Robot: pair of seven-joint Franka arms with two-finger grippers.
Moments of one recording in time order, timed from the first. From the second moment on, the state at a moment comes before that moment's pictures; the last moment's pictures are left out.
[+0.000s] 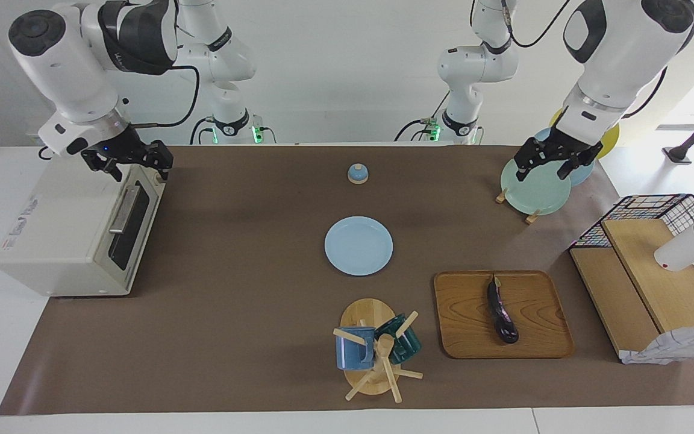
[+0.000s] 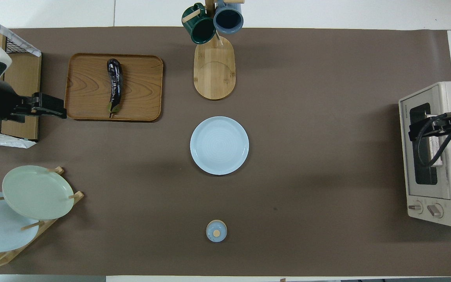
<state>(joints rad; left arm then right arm) -0.05 0.03 -0.08 -1.65 -0.06 1.70 -0.12 -0.03 -0.02 -0.03 -1.73 -0.06 1.59 -0.11</state>
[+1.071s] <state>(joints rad) -0.12 0.52 -0.08 -1.64 0.04 2.27 -0.10 -0.05 -0.02 -0.03 -1.75 -0.06 1.65 -0.11</state>
